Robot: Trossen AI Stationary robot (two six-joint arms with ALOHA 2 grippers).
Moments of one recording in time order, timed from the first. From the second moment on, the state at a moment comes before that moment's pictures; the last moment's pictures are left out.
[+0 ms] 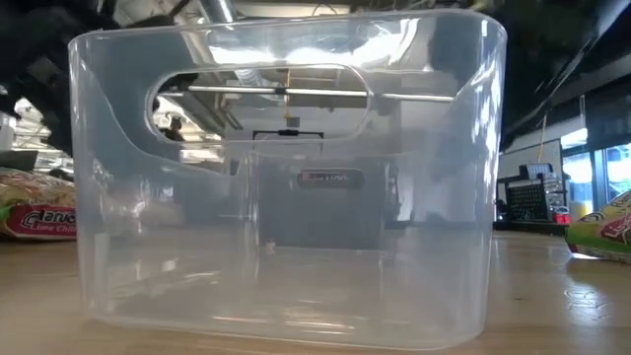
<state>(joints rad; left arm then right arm) -0.53 1.62 0.58 0.36 -0.41 -0.54 0.43 1.52 0.81 -0.20 0.29 0.67</state>
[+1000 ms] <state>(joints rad) -0.57 1.57 0.58 0.29 -0.41 -0.58 0.60 1.09 0.72 -1.12 0.03 1.41</state>
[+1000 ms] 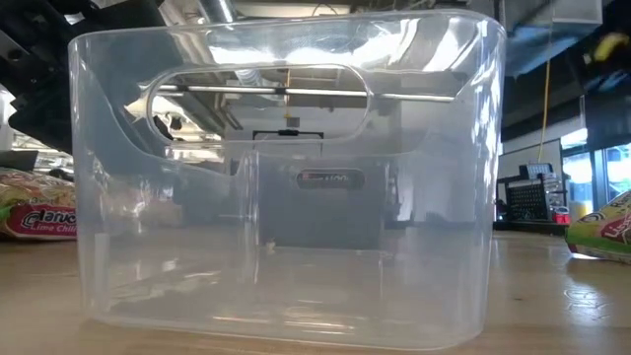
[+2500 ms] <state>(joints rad) -0.57 1.57 0.58 0.29 -0.43 -0.57 0.49 1.34 0.60 -0.38 0.14 0.67</state>
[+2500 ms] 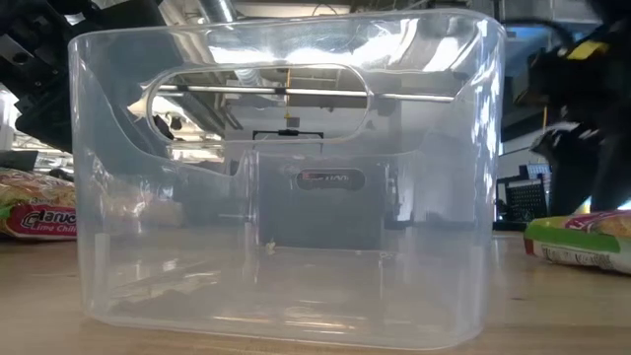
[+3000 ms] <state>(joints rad) -0.57 1.57 0.58 0.29 -0.43 -0.57 0.40 1.47 0.60 -0.22 -0.15 0.57</state>
